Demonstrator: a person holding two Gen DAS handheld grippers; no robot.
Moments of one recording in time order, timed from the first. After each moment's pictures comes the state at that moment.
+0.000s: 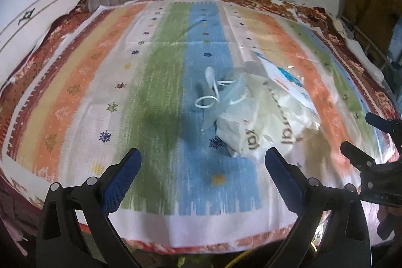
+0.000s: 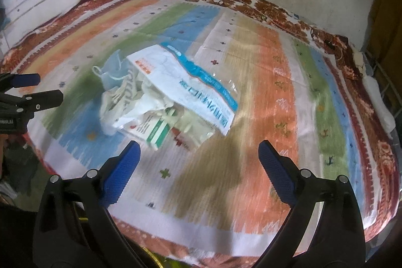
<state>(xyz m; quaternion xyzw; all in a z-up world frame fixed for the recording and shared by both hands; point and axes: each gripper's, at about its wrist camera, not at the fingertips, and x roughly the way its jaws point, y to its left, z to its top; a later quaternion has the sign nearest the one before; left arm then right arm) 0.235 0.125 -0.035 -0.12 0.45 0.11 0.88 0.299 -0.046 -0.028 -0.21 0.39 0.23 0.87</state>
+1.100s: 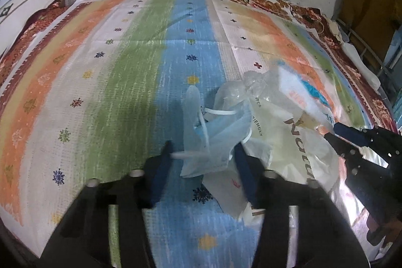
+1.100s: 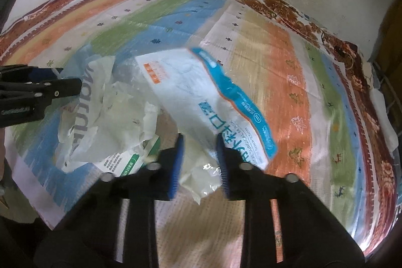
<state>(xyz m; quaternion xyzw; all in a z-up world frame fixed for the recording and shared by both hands) 0.315 0.136 -0.078 -0.14 0.45 0.07 0.88 0.367 -0.004 -0.074 -0.24 0.40 0.23 0.85</state>
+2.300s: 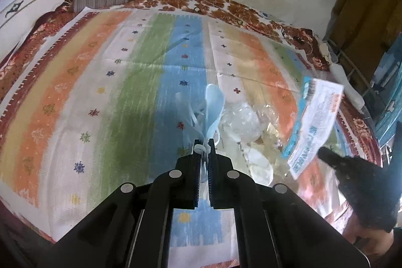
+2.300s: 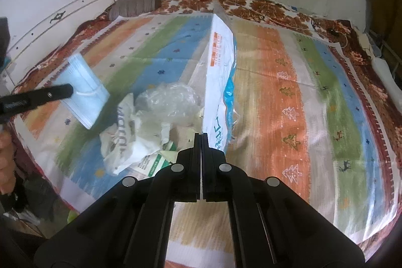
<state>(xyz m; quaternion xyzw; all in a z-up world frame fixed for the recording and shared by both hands) 0.278 0.129 0.006 -0.17 0.42 0.06 0.89 0.341 -0.057 -0.007 -0.11 0.40 0.26 0.88</state>
